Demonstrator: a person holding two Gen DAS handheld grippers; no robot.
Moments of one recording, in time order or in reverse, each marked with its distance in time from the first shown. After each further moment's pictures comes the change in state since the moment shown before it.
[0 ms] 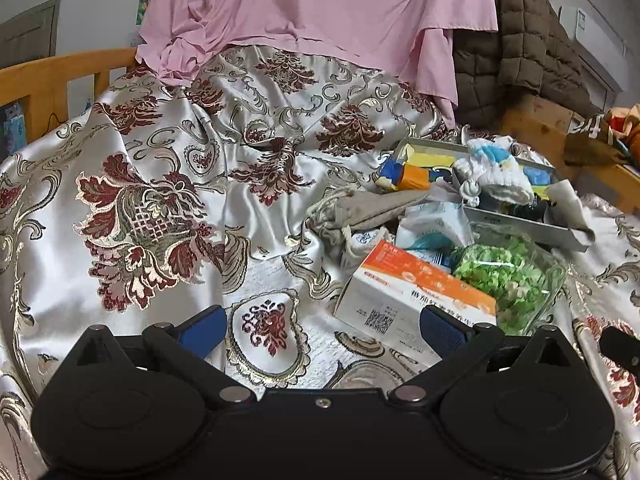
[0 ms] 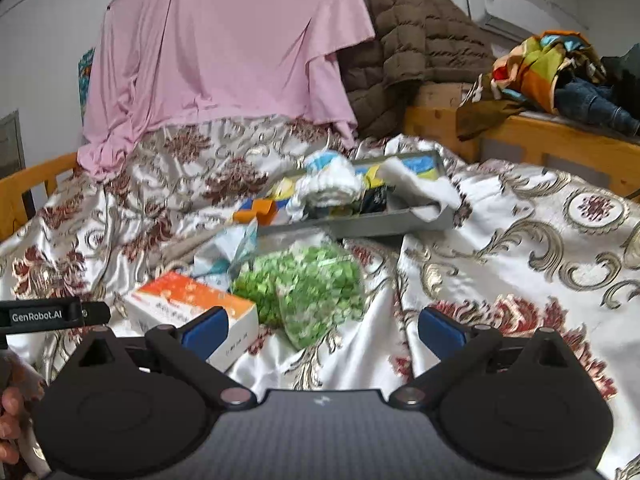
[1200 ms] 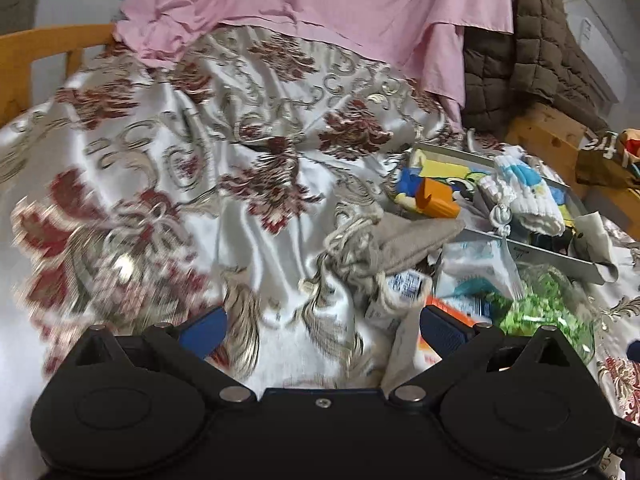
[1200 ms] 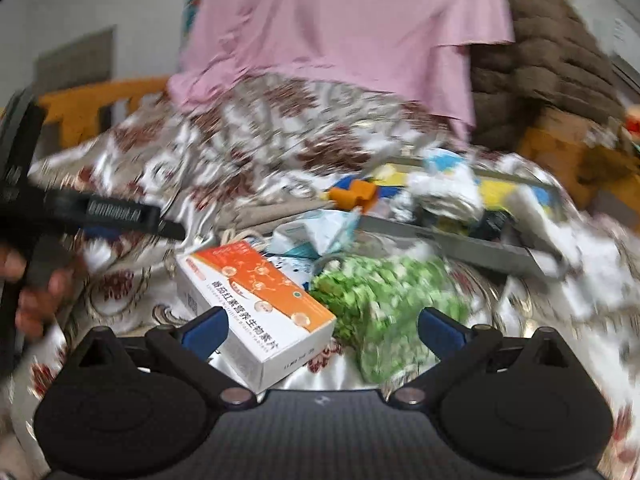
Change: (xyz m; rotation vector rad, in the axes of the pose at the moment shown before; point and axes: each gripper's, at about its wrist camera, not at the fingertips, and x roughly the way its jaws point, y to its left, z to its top) left arm 0.082 0.047 0.053 -0.031 0.044 -0.101; right arm 0.058 0.053 0.036 -0.386 0.083 0.225
